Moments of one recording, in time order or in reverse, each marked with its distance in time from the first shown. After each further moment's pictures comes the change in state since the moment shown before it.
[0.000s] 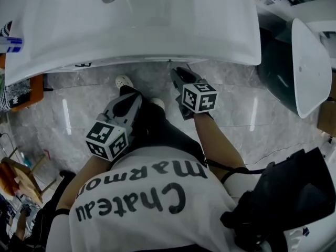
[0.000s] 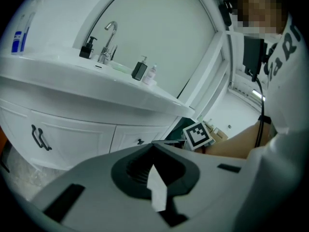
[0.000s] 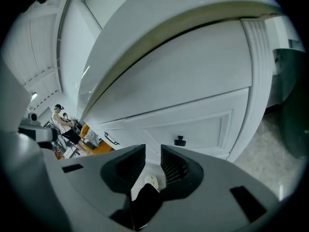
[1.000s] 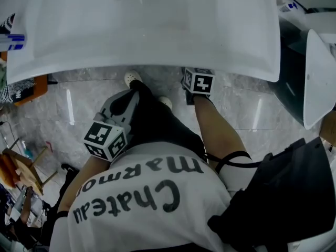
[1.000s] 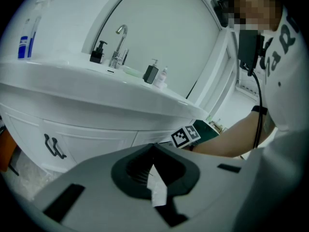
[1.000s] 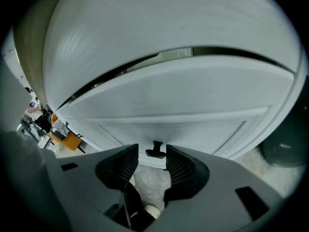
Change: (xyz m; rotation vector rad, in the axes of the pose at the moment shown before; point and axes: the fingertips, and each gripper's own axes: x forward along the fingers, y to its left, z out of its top) left arm -0.008 0.060 0.014 0.004 -0.013 0.092; right arm 0.083 -0.069 -0.005 -0.033 0.134 -0.307
